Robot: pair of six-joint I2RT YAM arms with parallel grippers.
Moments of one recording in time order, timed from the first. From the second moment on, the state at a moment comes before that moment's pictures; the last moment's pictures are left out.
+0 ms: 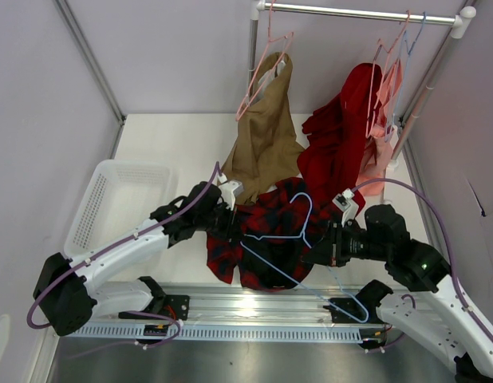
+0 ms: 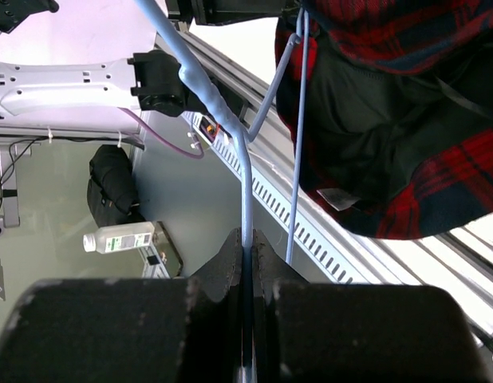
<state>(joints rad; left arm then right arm) -0.76 1.14 0.79 -0.43 0.28 -0.41 0.67 0.58 0.85 -0.82 -0.52 0.74</state>
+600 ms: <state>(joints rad) -0.76 1.11 0.79 -0.46 0.27 -0.41 0.73 0.55 0.71 -0.63 -0.48 0.76</state>
